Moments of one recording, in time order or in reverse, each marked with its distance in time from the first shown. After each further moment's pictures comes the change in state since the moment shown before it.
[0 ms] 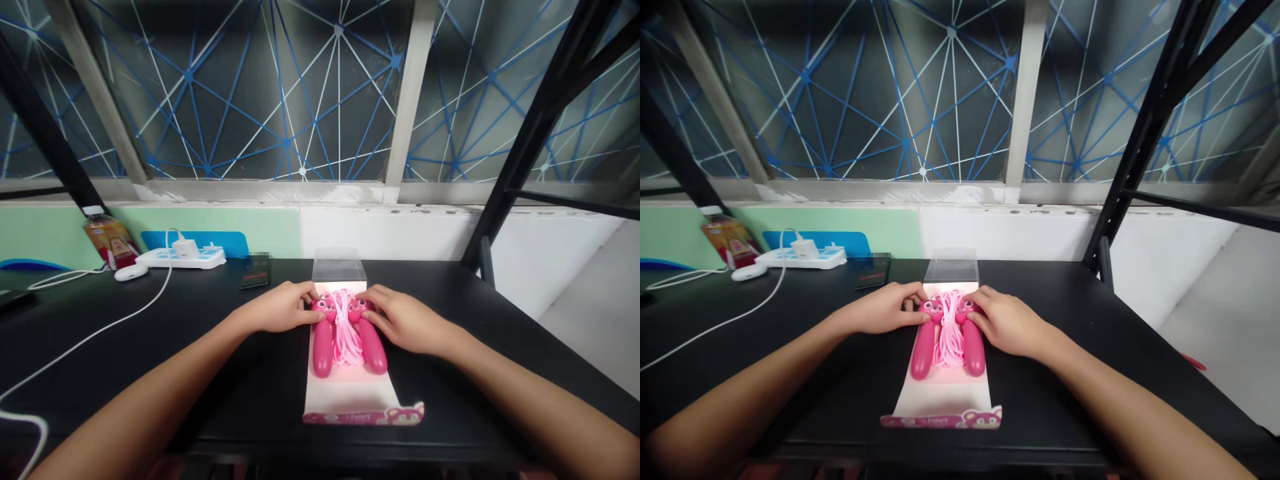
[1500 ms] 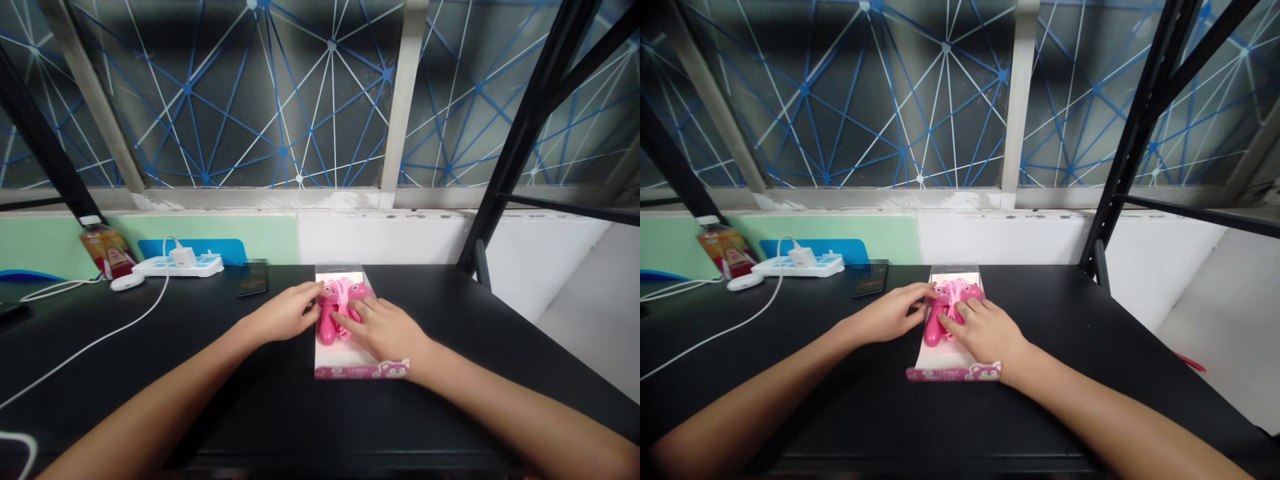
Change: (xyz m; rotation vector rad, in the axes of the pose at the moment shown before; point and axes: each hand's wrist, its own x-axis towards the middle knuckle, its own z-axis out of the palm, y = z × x) left_hand 0.007 0.014 0.007 0.085 0.175 0.195; right_hand 0.001 -0.025 0.010 -0.503 0.036 -0.240
